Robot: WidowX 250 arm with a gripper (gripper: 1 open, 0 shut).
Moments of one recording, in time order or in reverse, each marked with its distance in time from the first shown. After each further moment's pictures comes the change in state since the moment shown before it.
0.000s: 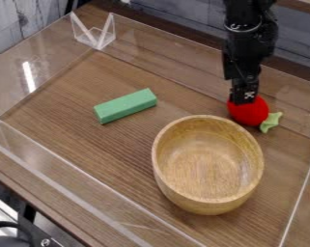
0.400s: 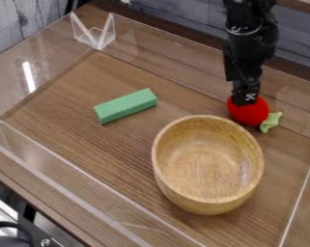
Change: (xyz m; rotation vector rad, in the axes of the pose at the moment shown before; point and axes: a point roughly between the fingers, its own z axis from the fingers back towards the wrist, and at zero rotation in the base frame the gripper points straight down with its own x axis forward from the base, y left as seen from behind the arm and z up) arm 0.002 0.000 -0.005 0.001 -0.010 0.000
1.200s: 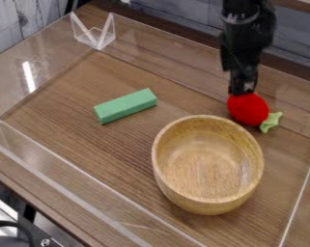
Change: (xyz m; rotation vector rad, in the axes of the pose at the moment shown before) arm -0.003 0.008 0.036 0.048 -0.025 0.037
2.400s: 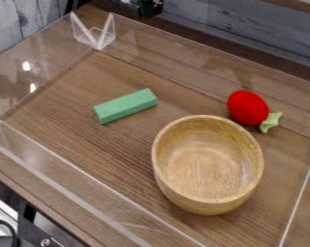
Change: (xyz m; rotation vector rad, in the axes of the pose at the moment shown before) arm -0.079 0.082 0.063 0.165 0.064 0.266
